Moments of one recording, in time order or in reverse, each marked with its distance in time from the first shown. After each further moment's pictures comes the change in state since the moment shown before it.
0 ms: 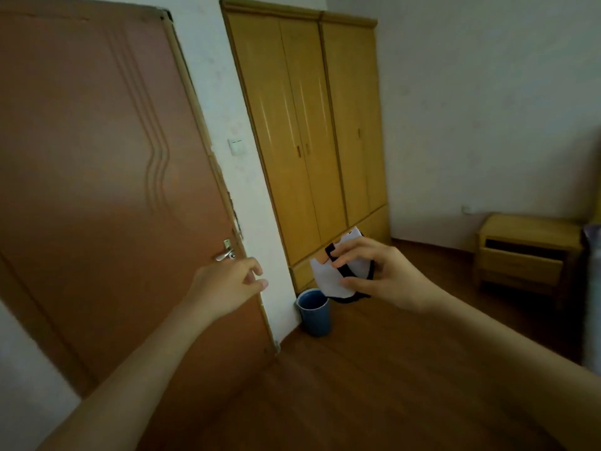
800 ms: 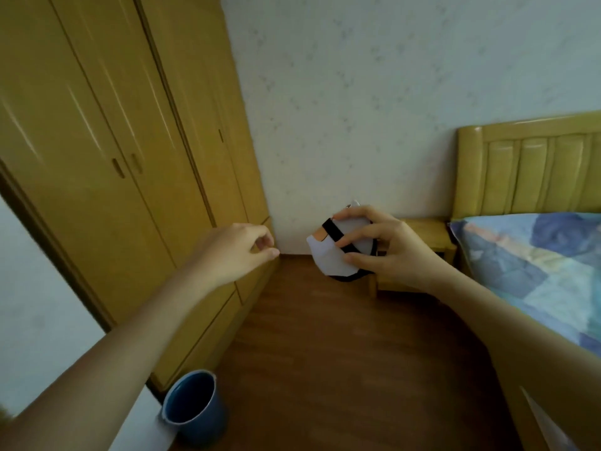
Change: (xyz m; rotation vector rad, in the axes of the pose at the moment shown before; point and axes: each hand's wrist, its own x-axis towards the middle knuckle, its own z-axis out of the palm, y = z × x) left_hand 0.601 0.178 0.141 -0.128 0.077 0.642; right_hand 0.209 0.401 -0.227 -0.406 0.303 0.273
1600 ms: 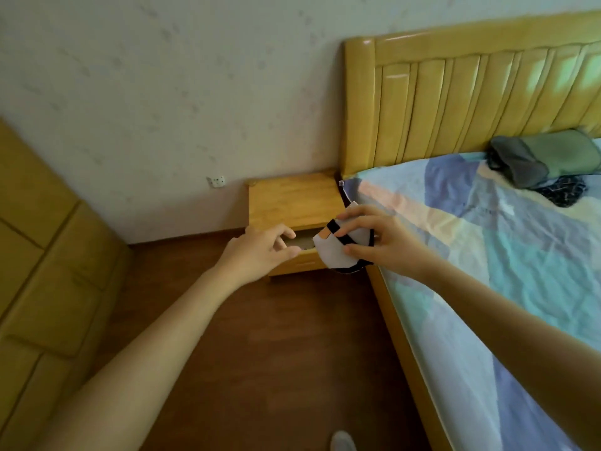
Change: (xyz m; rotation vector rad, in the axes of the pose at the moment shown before) left_hand 0.591 0.188 0.348 -0.502 -0.492 0.294; right_hand 0.103 0.547 -0.192 -0.041 0.057 0.646
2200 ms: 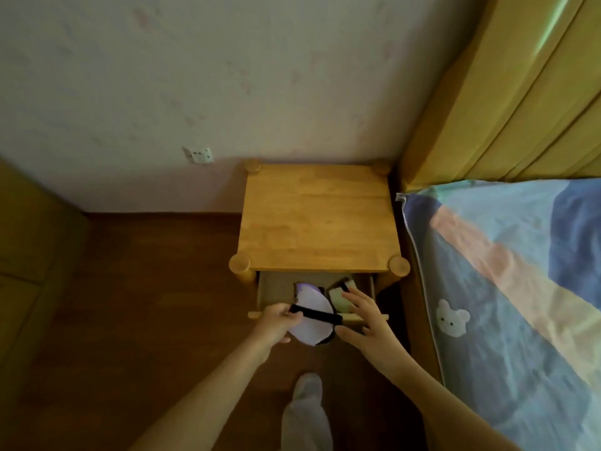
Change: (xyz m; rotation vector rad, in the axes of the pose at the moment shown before) left_hand 0.394 -0.235 0.198 -0.999 -0.227 -0.785; right_hand 0.308 0.344 0.146 0.323 -0.153 0.610
